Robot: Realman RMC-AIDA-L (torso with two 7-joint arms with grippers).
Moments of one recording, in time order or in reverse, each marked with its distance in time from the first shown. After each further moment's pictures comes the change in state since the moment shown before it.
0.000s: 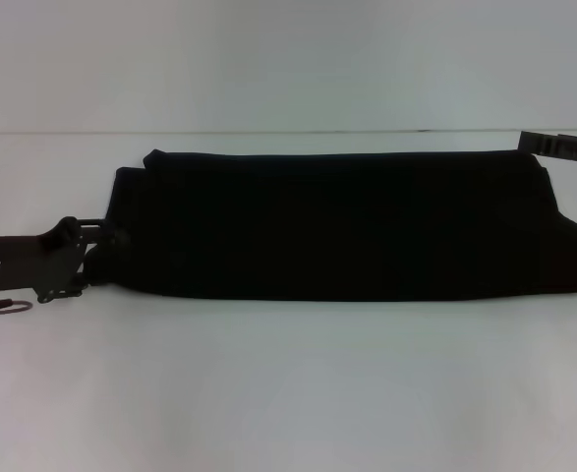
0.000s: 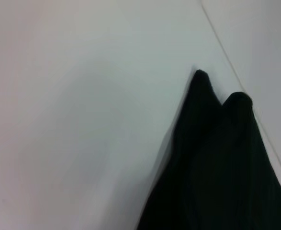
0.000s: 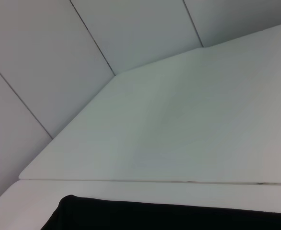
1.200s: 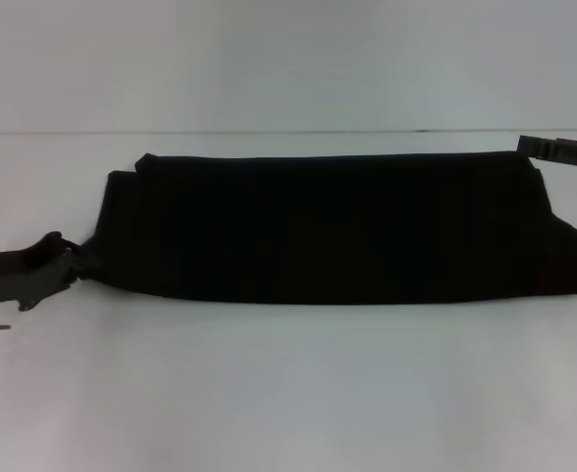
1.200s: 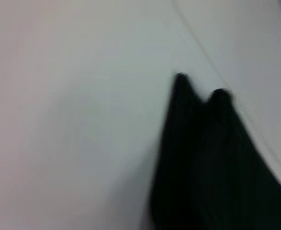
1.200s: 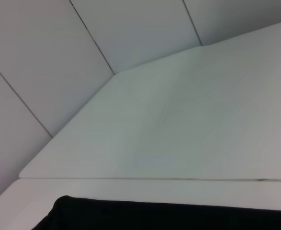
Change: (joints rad) left arm 0.049 -0.006 -0.067 0.009 -0.028 0.035 0.235; right arm -0.004 0.005 0.000 0.003 0.000 0.003 -0.005
